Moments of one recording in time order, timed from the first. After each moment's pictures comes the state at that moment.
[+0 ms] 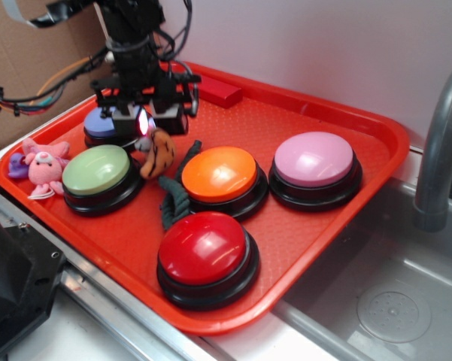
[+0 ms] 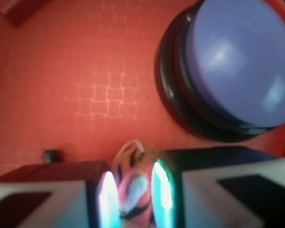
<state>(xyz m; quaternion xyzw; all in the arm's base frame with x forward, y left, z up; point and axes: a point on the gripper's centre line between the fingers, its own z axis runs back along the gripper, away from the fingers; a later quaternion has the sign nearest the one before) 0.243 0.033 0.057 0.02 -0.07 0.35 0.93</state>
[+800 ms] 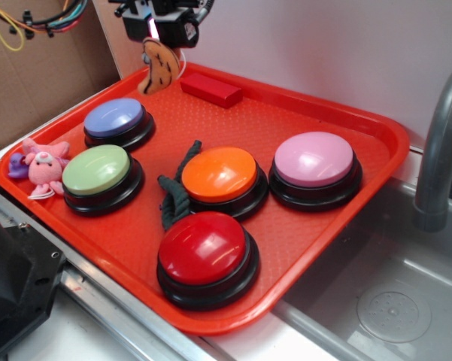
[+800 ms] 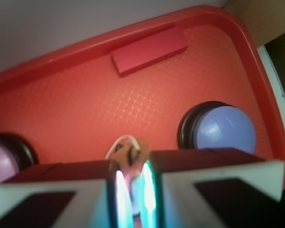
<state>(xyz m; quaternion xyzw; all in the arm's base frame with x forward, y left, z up) 0.272 0.008 0.144 0.02 -0.06 0.14 0.99</state>
